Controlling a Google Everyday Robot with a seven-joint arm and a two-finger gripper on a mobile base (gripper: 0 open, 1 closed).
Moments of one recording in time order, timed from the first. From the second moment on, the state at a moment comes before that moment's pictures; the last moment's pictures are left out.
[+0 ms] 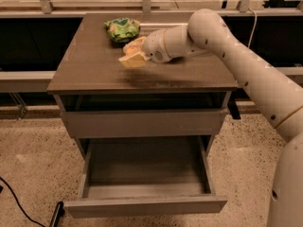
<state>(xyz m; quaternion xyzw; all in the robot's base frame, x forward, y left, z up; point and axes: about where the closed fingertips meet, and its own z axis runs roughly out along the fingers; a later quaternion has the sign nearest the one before) 0.713 0.066 0.873 -0.55 0.63 0.28 0.47</state>
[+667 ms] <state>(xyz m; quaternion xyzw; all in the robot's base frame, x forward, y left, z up) 0.635 0.039 0.895 -0.59 0.61 0.25 0.47</state>
